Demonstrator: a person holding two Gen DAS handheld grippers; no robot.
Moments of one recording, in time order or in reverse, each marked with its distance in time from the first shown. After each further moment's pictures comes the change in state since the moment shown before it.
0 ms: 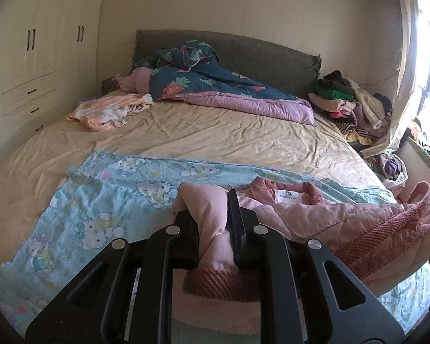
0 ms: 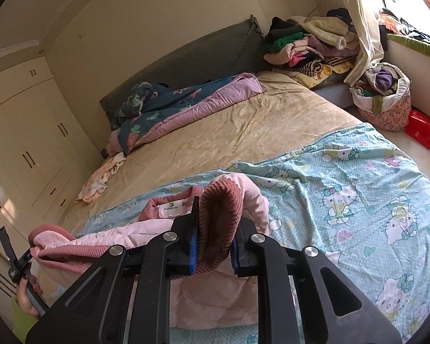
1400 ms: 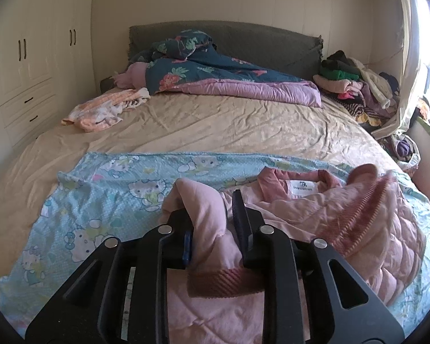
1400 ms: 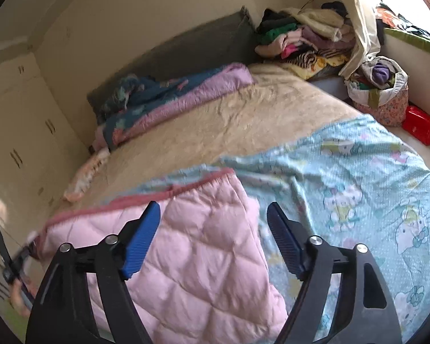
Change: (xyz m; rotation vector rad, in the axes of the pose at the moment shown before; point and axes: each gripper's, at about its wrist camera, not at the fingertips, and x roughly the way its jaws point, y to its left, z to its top) left arm 0.070 -0.017 -0.006 0.074 0.051 0.049; right arm 0.072 -0.026 -0.017 -0.021 0.062 -0.059
